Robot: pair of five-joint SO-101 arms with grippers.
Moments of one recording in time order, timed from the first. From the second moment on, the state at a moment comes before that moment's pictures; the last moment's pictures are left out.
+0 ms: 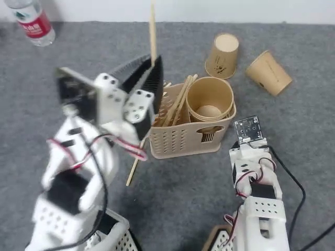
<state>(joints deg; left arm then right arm) 23.0 -57.5 31.9 33.5 5.0 2.2 -62.9 91.7 20.0 20.0</state>
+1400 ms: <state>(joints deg) -15.5 -36.4 36.8 57.4 -32.2 2.2 -62.9 91.7 20.0 20.0</state>
